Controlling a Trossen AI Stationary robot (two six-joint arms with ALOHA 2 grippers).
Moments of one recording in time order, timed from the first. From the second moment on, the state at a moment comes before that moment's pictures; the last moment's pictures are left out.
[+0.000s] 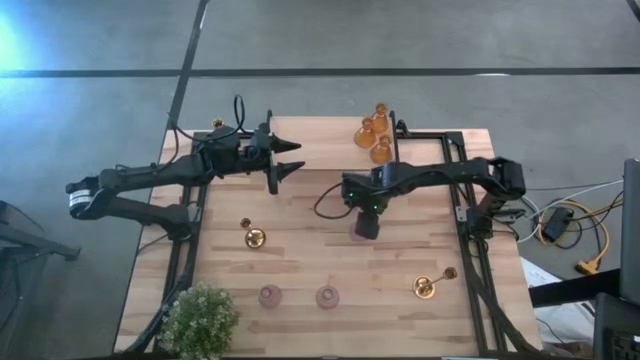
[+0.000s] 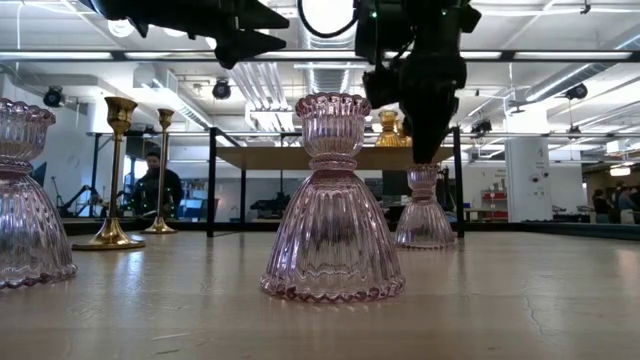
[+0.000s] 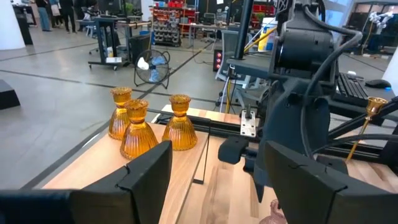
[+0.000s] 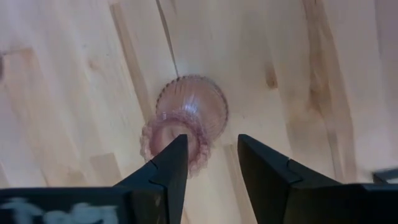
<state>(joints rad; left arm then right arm) 0.35 1.08 0.83 0.21 0.14 -0.04 -0.10 1.73 1.31 -0.95 -0.08 0.20</state>
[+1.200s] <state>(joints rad) 0.34 1.08 0.83 0.16 0.18 -0.06 -0.10 1.55 1.25 -0.86 -0.19 0.17</state>
